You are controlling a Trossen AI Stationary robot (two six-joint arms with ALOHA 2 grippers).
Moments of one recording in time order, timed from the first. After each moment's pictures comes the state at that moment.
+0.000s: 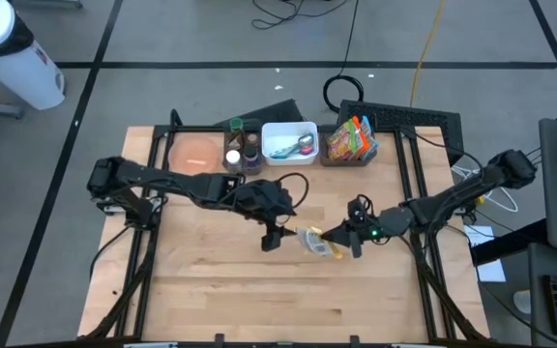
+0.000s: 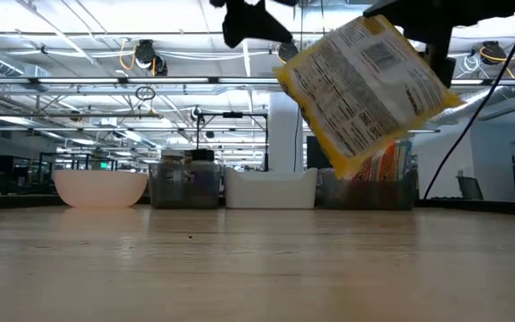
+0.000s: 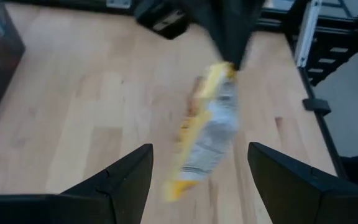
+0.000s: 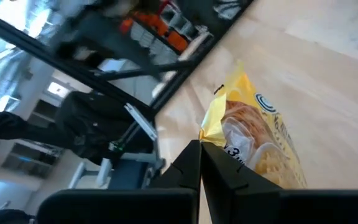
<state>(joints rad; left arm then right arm) -0.11 1.66 1.43 -0.41 0.05 -0.16 0.40 1.07 0.53 0.31 0.27 1.01</state>
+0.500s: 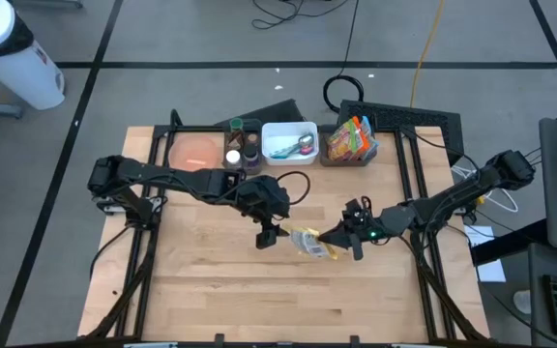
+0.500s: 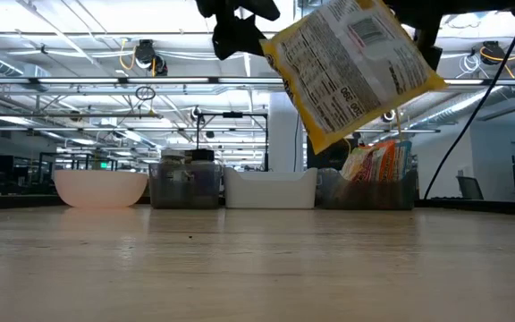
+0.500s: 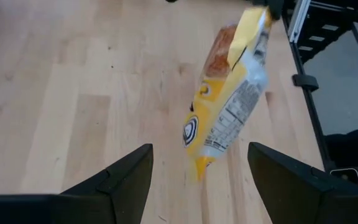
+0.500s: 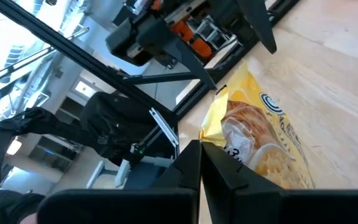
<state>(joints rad) -0.07 1.66 1.43 -0.52 0.16 -0.19 0.39 1.11 0.53 0.47 0.23 0.94</state>
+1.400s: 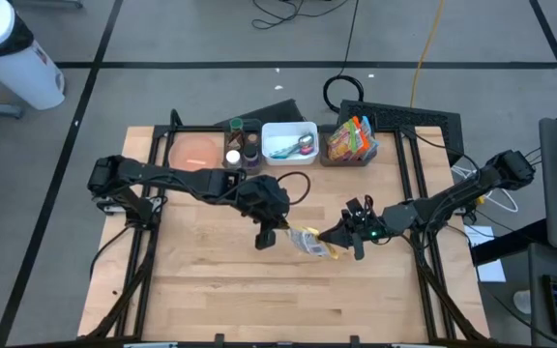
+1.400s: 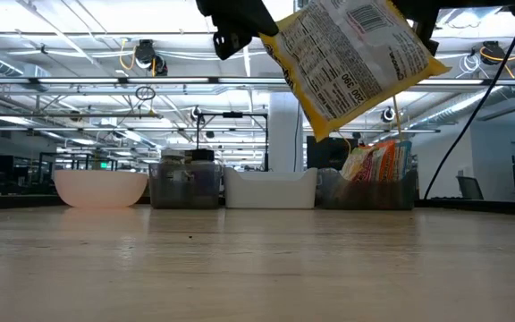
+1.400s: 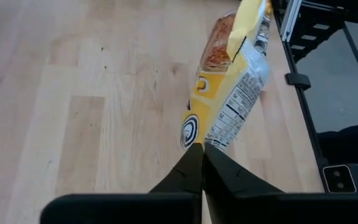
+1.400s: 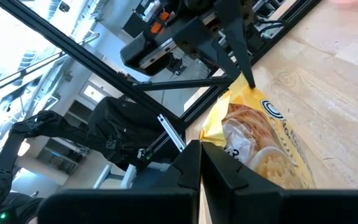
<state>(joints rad) -0.07 1.66 1.43 -0.52 0.19 -0.18 0.39 1.11 0.53 0.51 0.23 0.92</state>
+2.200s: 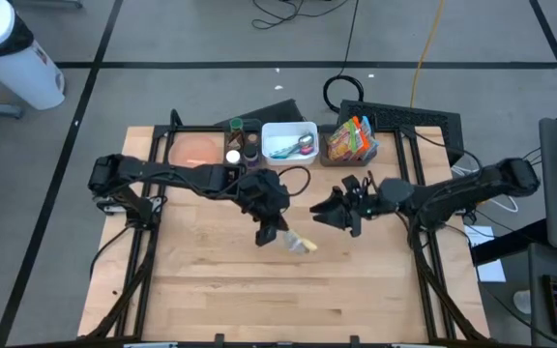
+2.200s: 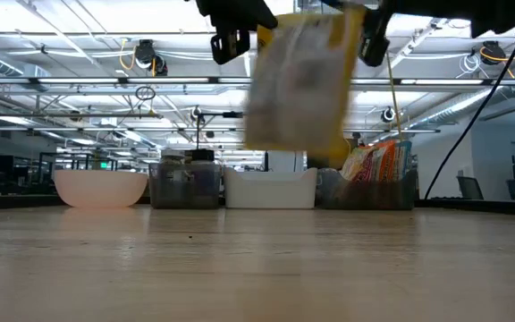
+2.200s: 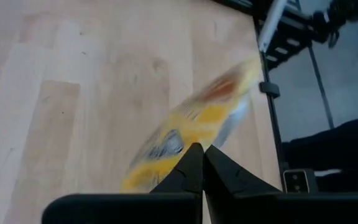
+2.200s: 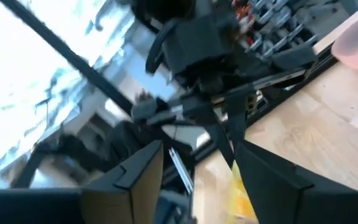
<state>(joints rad) -0.03 1.66 1.43 -0.51 0.32 -0.28 0.13 1.11 0.56 0.64 -0.03 0.80</state>
